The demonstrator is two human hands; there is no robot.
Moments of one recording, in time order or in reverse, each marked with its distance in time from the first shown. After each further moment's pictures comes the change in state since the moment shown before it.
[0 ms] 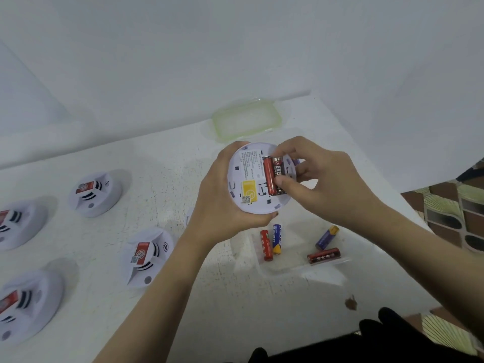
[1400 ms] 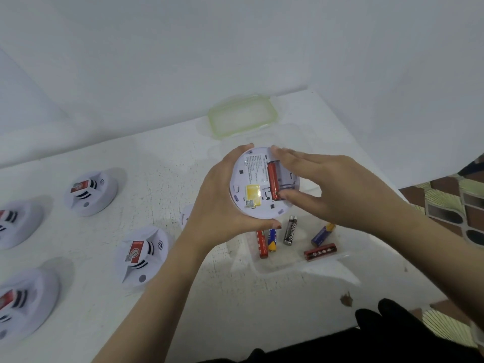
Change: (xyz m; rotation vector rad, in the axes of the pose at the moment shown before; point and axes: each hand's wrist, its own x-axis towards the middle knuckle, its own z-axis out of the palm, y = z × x) left_hand -0.002 0.000 0.006 -0.057 -0.103 0.037; right_hand -0.010 0.022 -0.016 -0.449 -0.196 -0.163
